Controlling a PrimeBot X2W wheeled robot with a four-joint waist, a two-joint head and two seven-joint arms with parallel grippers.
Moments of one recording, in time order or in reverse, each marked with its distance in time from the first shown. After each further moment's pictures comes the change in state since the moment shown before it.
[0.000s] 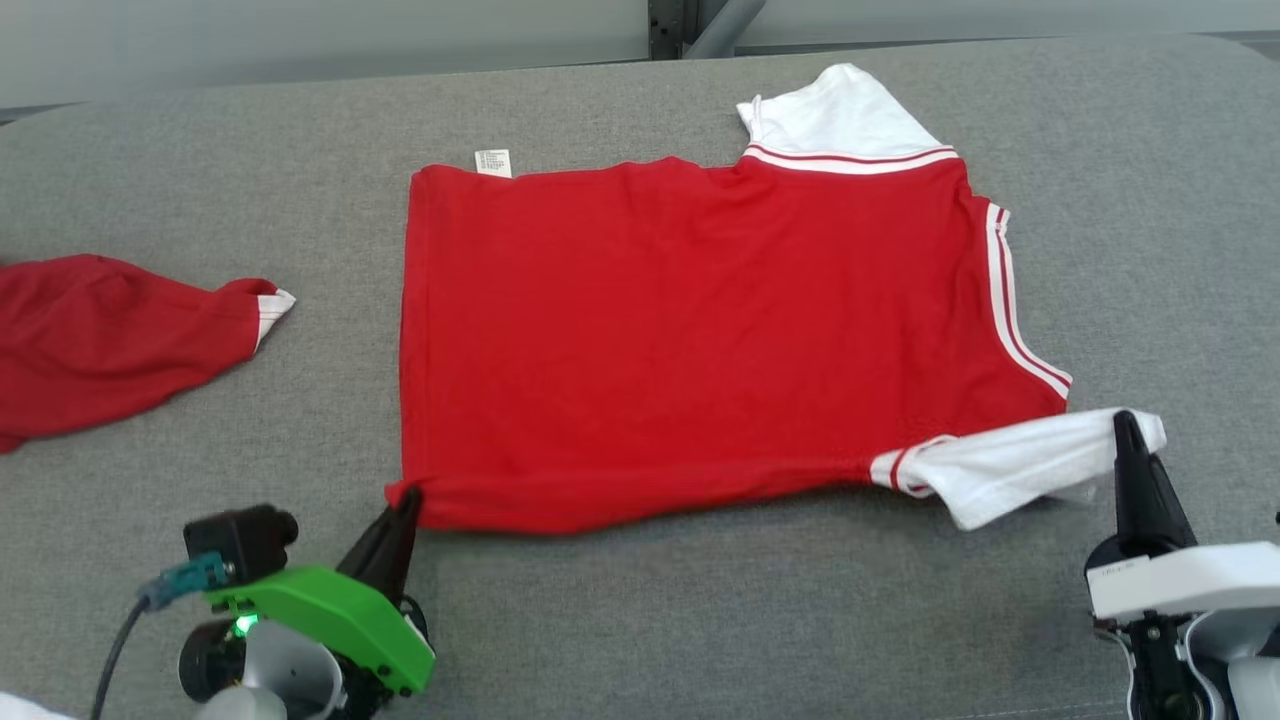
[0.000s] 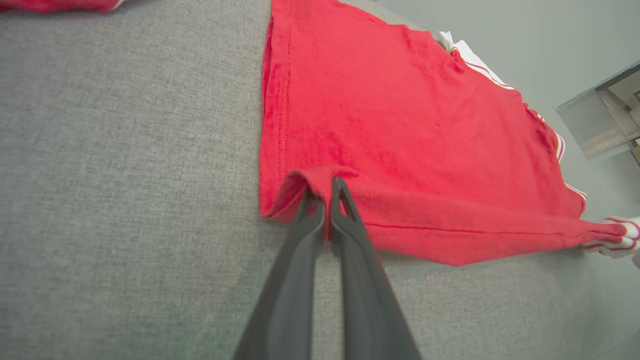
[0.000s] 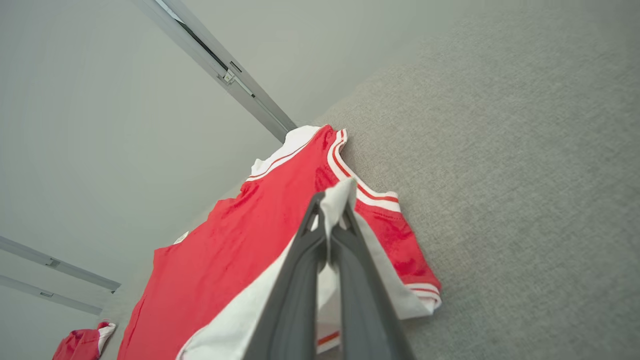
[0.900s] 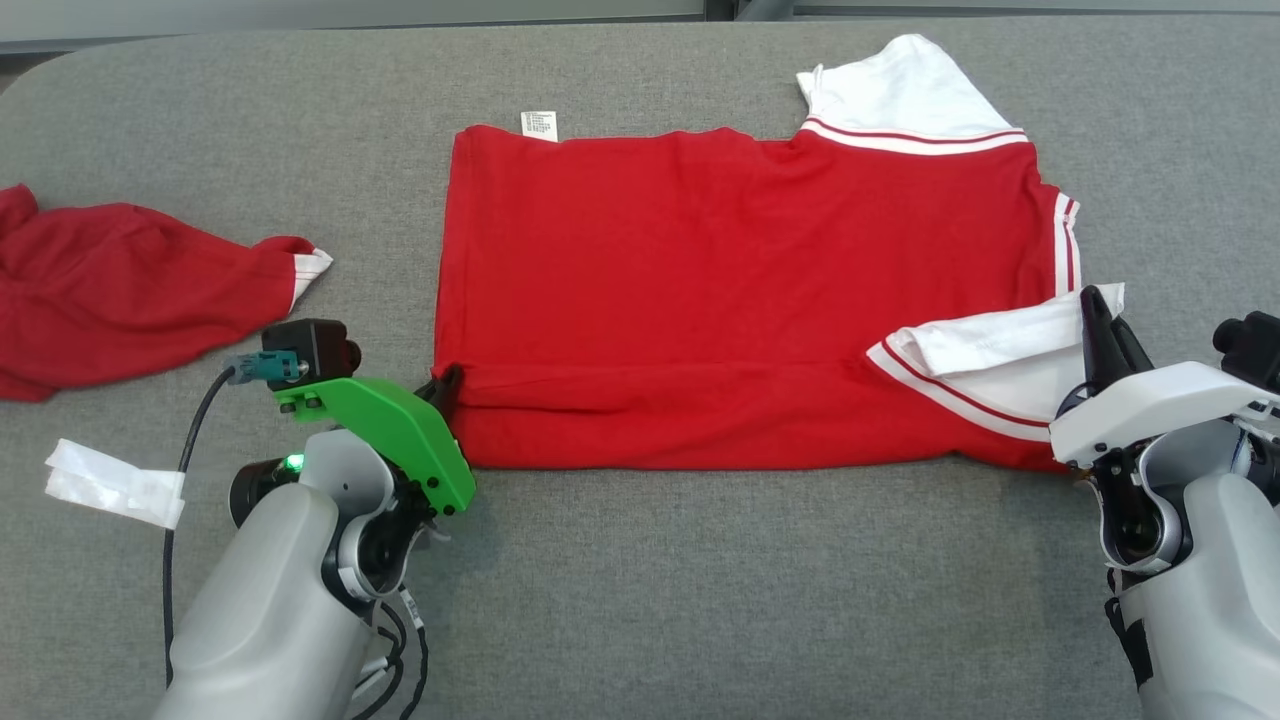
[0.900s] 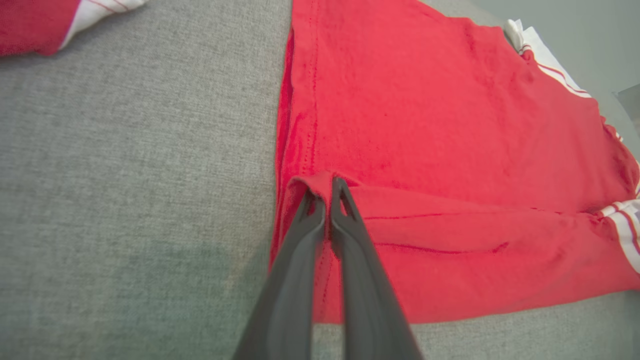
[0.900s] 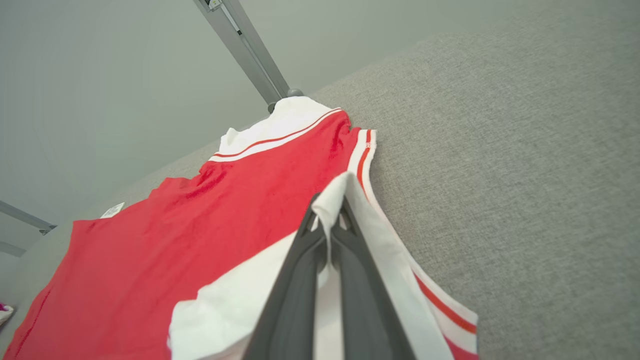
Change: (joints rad) left arm -0.468 -0.105 -0.081 0.440 -0.015 -0.025 0.169; right arm -0.433 -0.058 -0.005 0.419 -0.235 0.000 0.072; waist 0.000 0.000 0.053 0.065
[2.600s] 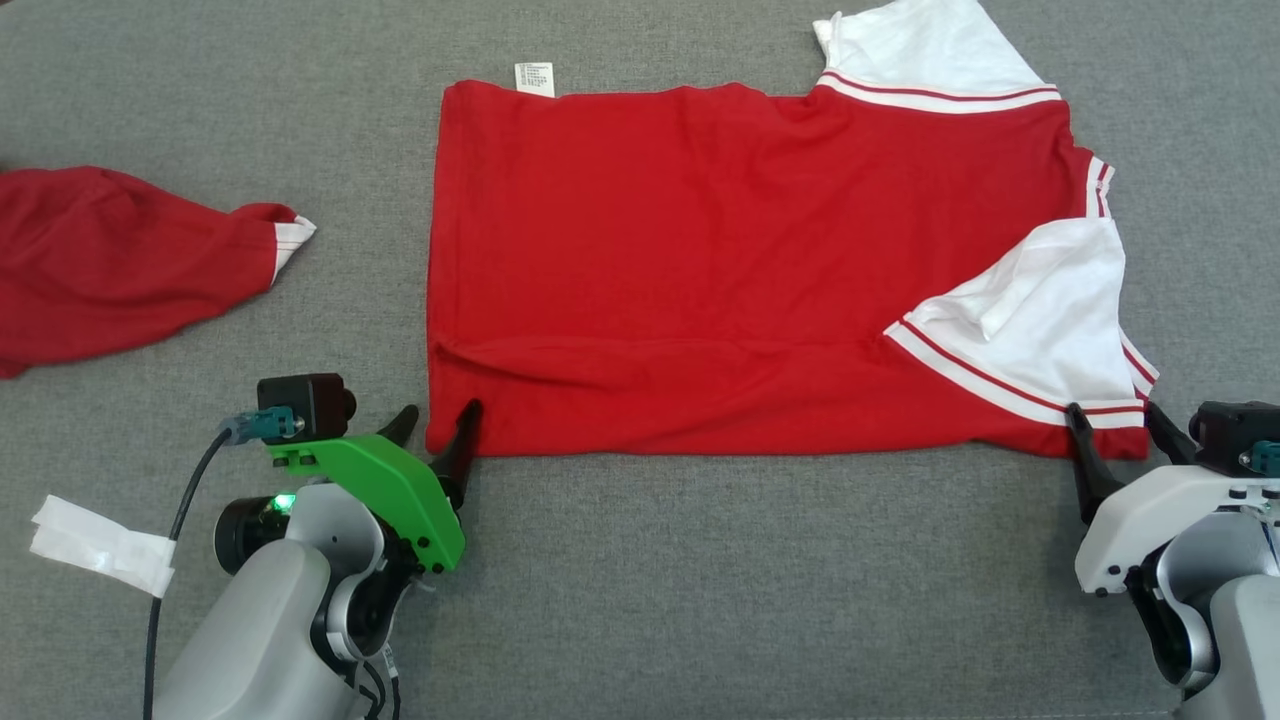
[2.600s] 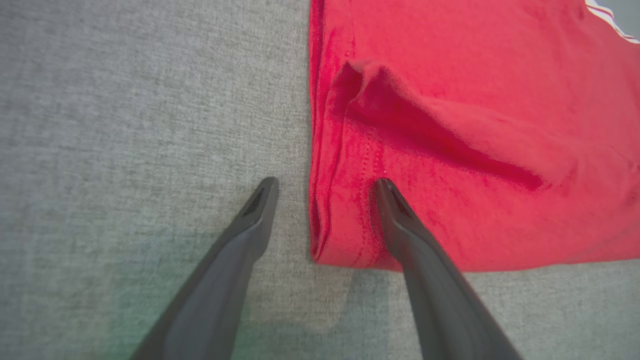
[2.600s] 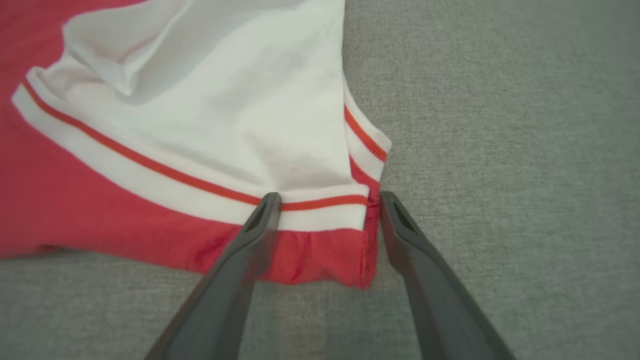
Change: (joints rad) left arm 0.102 0.048 -0.053 -0.056 0.027 -0.016 -0.067; right arm 0.239 -0.069 0.027 -0.200 -0.328 0.000 0.175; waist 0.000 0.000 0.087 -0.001
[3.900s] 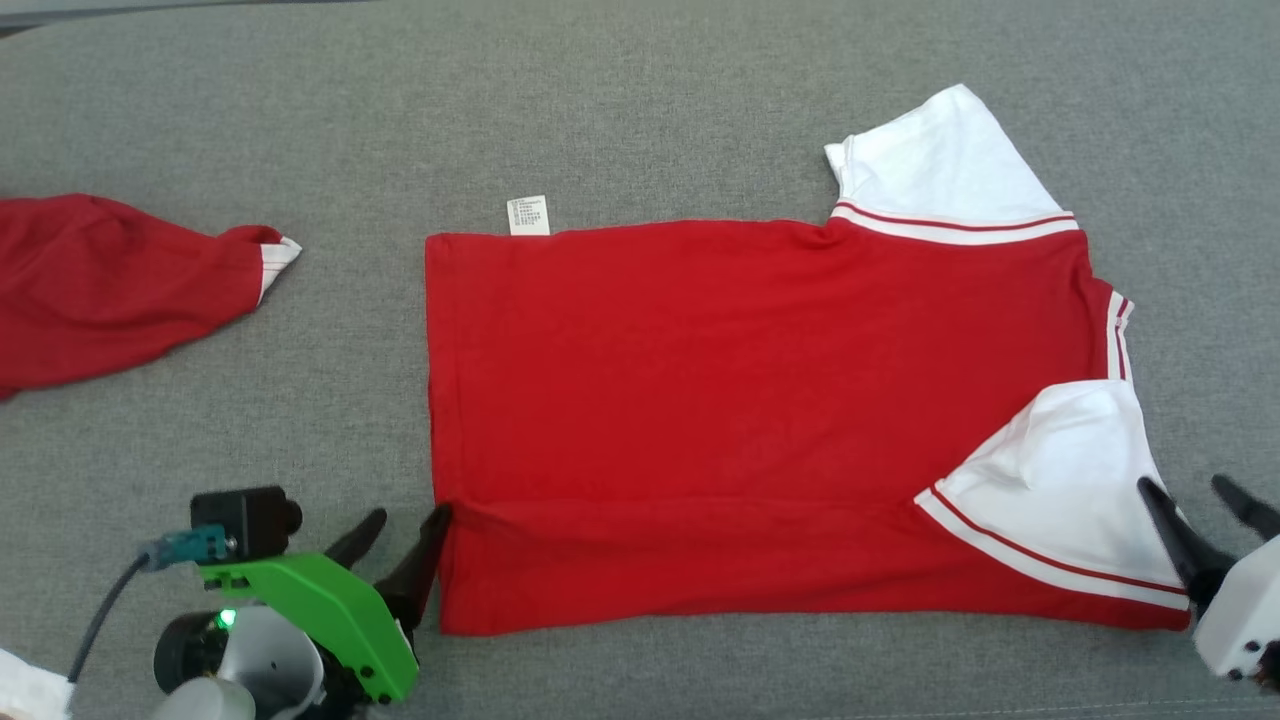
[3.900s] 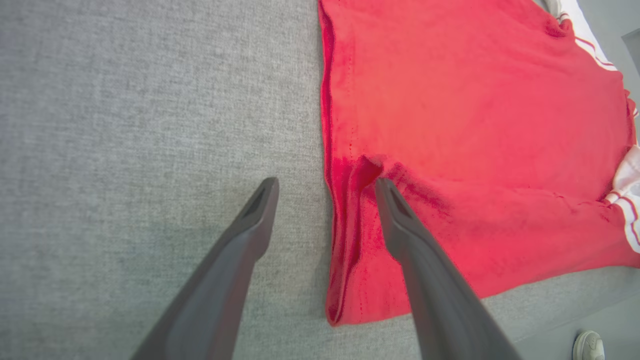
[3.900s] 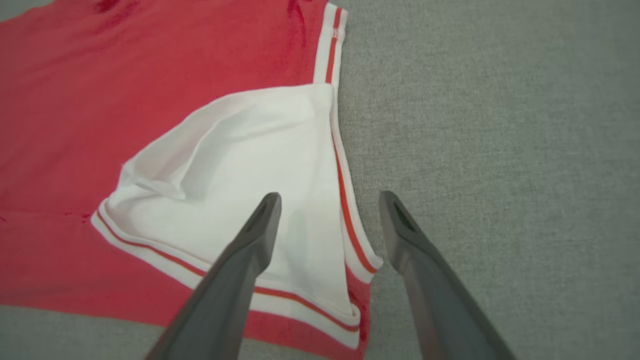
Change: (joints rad) left arm 0.328 0.175 0.055 -0.457 -0.078 0.109 0.096; right arm 0.282 -0.137 -0.051 -0.334 0.297 0.000 0.273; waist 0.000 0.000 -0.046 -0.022
